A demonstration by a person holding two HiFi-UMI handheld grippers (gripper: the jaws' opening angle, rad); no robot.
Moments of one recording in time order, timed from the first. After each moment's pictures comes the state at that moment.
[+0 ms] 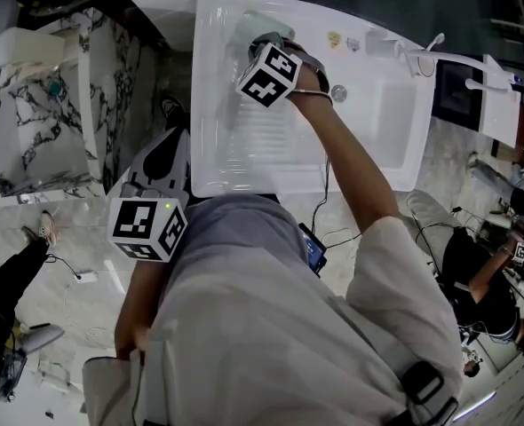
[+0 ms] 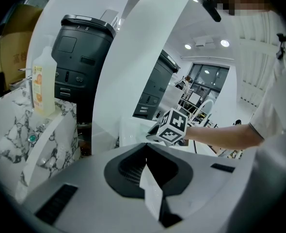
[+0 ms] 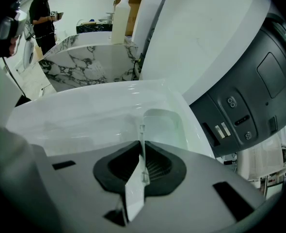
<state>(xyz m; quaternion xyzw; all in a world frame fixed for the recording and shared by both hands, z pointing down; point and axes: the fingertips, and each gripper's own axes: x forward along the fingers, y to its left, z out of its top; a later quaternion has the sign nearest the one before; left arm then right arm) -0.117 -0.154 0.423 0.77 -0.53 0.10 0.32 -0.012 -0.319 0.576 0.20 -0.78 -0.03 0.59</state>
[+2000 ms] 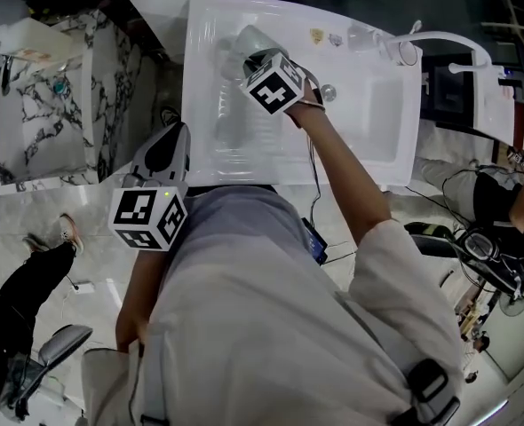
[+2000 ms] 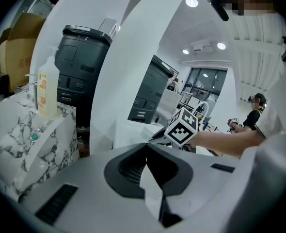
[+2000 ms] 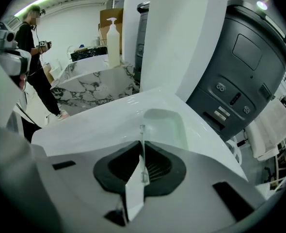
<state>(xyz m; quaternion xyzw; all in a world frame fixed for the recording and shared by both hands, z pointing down) -0.090 -0.121 0.407 0.78 -0.55 0.08 0.30 0.010 -0.261 0.537 0.24 -0.82 0.07 0.51</state>
